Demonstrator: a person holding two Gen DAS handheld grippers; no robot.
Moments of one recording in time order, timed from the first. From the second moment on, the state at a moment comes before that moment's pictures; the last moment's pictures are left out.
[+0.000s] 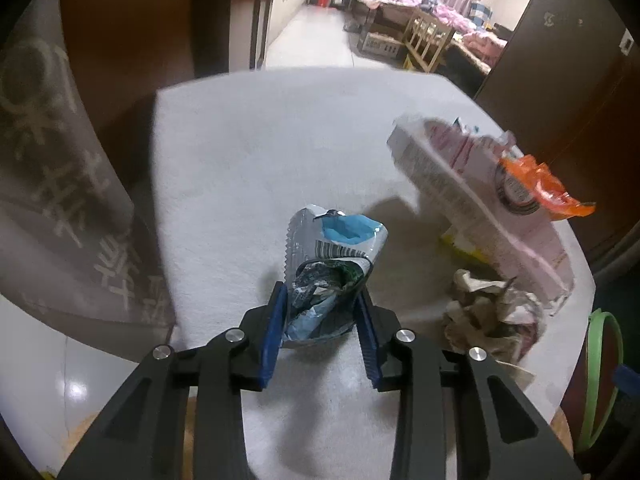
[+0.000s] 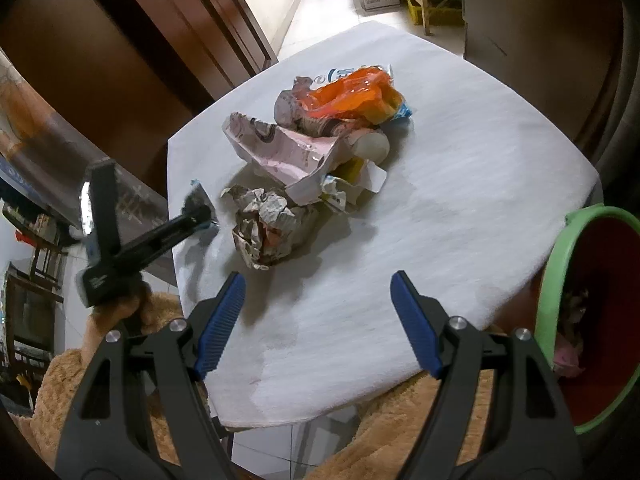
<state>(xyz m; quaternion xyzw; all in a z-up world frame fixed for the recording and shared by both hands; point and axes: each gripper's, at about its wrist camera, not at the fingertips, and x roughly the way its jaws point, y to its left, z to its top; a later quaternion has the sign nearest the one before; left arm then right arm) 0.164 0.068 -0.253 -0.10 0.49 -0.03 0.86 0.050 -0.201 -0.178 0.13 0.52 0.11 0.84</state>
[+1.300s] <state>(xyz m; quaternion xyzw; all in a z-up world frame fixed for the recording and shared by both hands) 0.104 0.063 -0.125 -0.11 0.38 -0.07 0.92 0.060 -0.173 -0.174 0.19 0.50 0.16 0.83</state>
